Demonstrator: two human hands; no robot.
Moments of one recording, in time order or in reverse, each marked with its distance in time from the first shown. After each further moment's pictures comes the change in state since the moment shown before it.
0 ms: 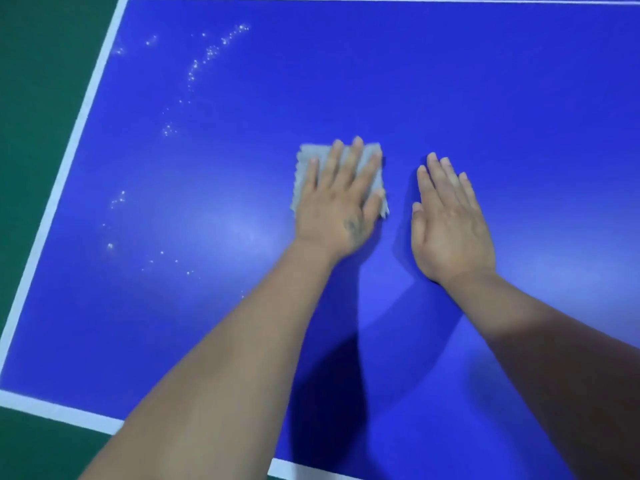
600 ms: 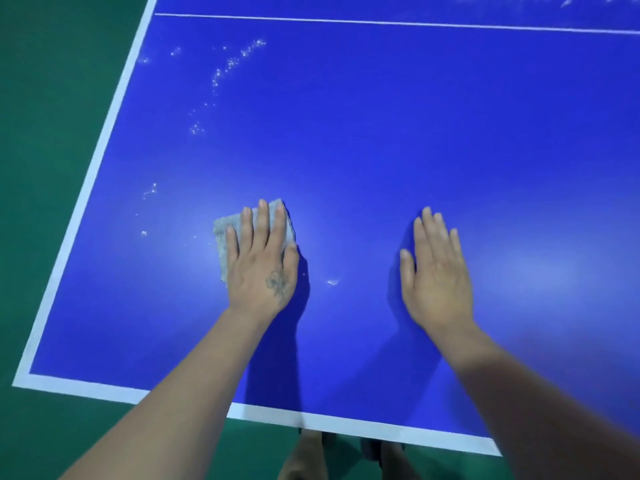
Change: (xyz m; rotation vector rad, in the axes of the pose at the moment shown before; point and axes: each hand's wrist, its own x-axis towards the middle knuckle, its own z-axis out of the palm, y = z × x) left_hand -0.163 -0.091 -0.023 -0.066 -0.030 -0.264; right_hand -0.110 -0.059 0.007 0.017 0.089 0.124
